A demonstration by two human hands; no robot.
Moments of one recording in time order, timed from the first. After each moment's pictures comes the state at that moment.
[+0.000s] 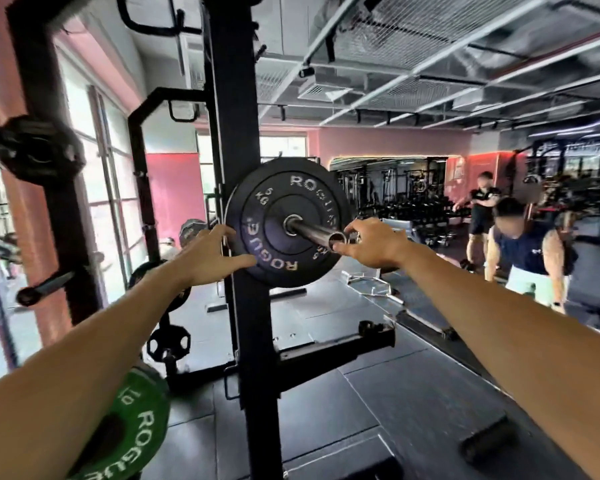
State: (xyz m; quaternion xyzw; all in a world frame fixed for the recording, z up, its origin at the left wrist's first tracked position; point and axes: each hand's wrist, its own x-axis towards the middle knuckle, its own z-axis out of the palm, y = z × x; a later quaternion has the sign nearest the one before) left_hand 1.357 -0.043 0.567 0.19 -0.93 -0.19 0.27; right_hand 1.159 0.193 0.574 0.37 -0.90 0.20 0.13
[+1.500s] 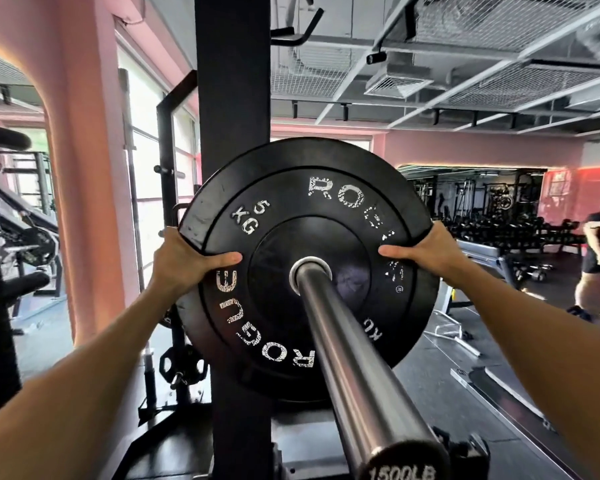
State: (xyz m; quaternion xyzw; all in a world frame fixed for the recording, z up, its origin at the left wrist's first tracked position) left_hand 1.027 -0.300 0.558 0.37 -0.74 -0.26 0.50; right_hand 0.716 -0.040 0.576 0.39 -0.72 0.56 0.05
